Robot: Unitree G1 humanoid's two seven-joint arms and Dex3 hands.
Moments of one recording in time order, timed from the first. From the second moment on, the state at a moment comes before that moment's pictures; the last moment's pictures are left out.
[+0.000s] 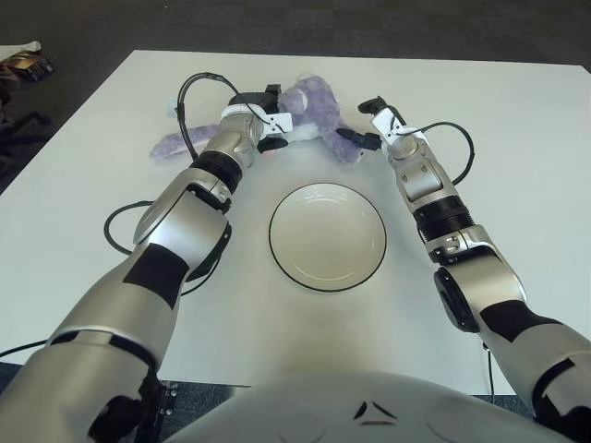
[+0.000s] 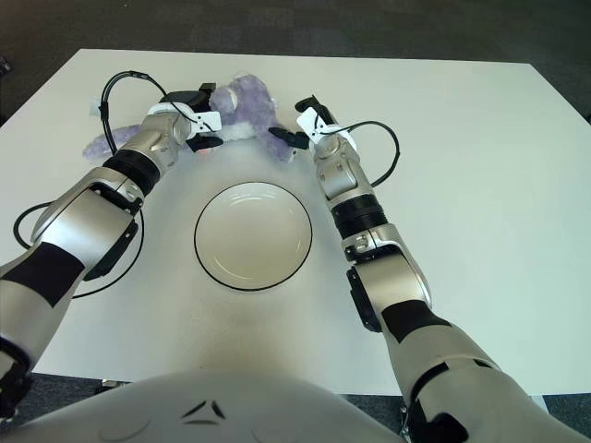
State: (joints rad) left arm -1.13 0.20 -0.55 1.20 0.69 0.06 -0.02; right arm -0.81 -0.12 0.20 0.55 -0.36 0.47 0.04
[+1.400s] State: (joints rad) left arm -1.10 0.18 -0.53 1.14 0.68 0.12 0.05; right arm -0.88 -0.05 0.03 0.63 -0.09 0.49 0.19
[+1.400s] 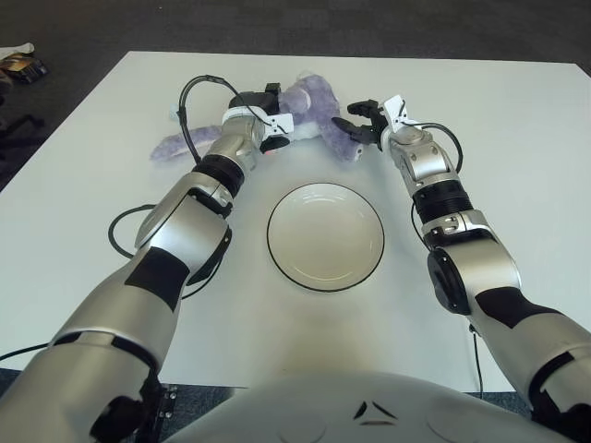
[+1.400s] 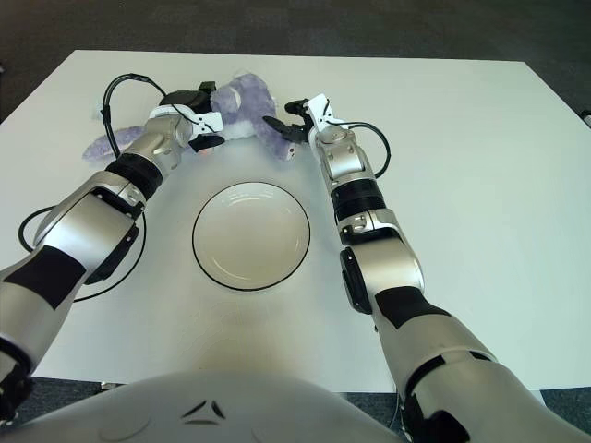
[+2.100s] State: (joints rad) left arm -1.06 0.16 -0.52 1.11 0.67 0.13 0.15; right arm -0.87 -0.03 0.02 0.58 -0.02 0.56 0.21
